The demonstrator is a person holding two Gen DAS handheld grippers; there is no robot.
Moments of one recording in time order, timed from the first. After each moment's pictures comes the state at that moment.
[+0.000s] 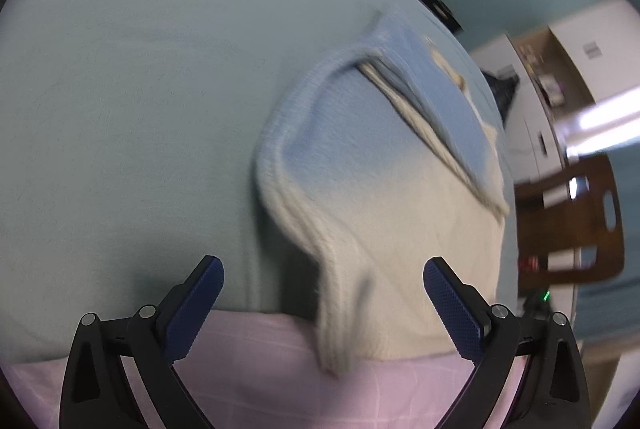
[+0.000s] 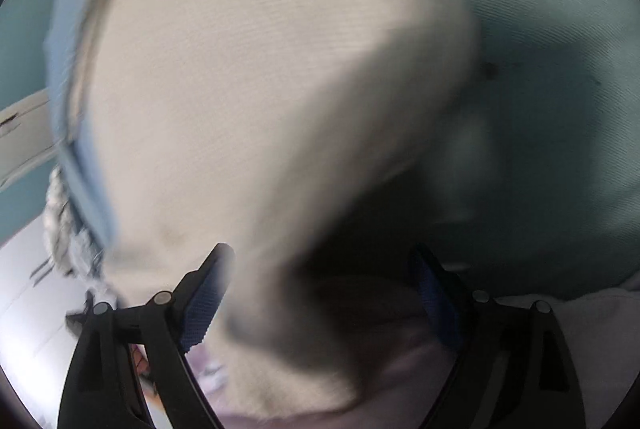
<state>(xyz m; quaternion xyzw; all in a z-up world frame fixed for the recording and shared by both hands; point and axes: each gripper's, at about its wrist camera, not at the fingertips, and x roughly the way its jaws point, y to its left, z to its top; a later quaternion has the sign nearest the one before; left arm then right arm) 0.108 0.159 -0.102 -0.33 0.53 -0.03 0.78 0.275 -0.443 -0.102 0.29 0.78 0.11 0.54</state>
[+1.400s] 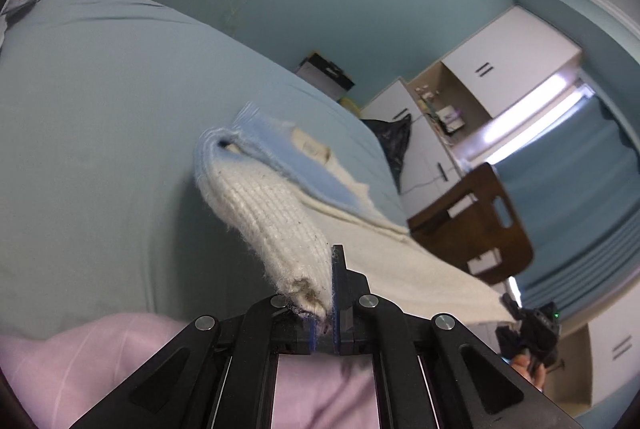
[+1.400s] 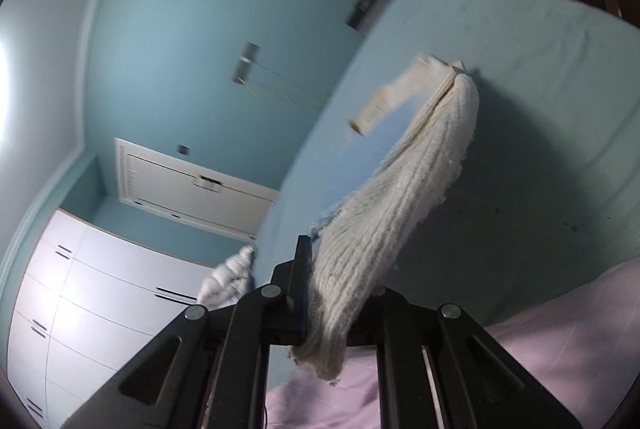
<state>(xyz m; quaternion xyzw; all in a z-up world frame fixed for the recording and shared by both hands) 0.025 0.150 0.101 -0.35 0.37 -0.12 0.85 0.195 -0.466 0.120 0.46 0.36 0.25 0.77</state>
